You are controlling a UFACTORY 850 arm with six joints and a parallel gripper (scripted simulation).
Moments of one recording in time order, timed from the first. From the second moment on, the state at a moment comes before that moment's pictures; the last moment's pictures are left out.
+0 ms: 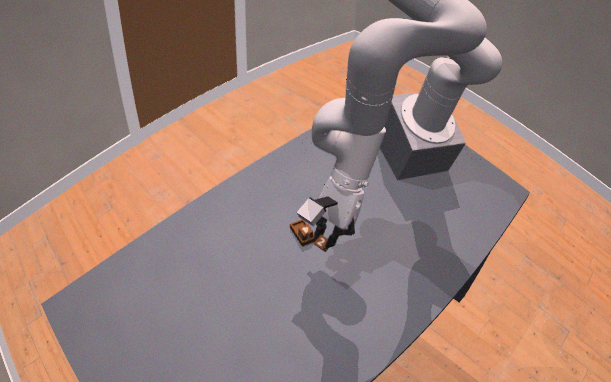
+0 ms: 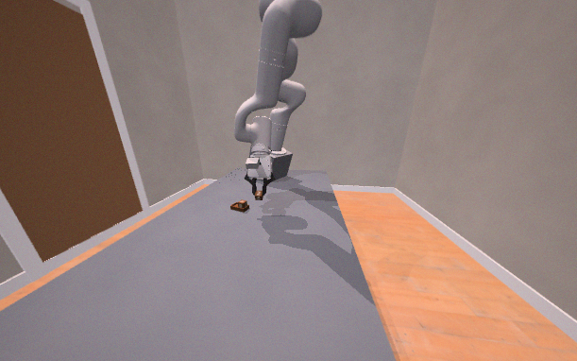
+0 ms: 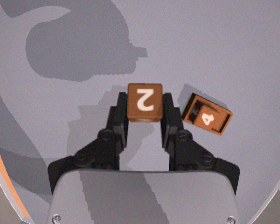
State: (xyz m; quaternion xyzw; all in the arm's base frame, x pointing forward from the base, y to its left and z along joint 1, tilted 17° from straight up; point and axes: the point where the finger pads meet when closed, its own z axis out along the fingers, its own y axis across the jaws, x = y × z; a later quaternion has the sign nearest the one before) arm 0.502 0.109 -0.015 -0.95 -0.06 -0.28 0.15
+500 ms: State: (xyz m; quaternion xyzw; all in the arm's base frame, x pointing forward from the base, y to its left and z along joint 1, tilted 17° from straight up) arm 0.505 0.109 -0.013 -0.97 -0.08 -0.18 0.13
